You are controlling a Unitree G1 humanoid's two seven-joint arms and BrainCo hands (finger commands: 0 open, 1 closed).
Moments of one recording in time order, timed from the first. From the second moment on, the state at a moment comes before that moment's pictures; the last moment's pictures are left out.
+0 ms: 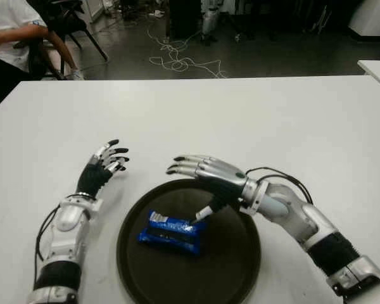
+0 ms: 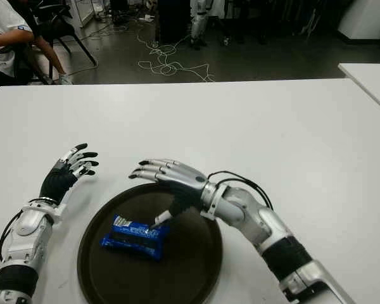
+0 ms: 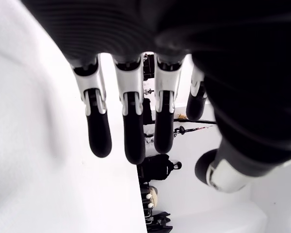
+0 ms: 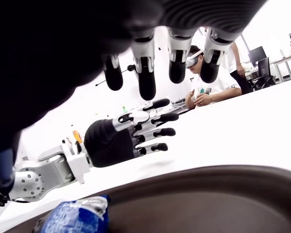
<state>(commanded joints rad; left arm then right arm) -0.22 0.20 0.15 0.61 -0.14 -0.35 -0.29 -0.42 -0.32 0.44 0.32 -0.57 -0.60 0.17</state>
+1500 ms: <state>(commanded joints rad) -0.29 0.22 0.15 0.76 -0.09 -0.39 -0.26 -0.58 0.00 -0.24 0.87 0.24 -0.06 0.03</state>
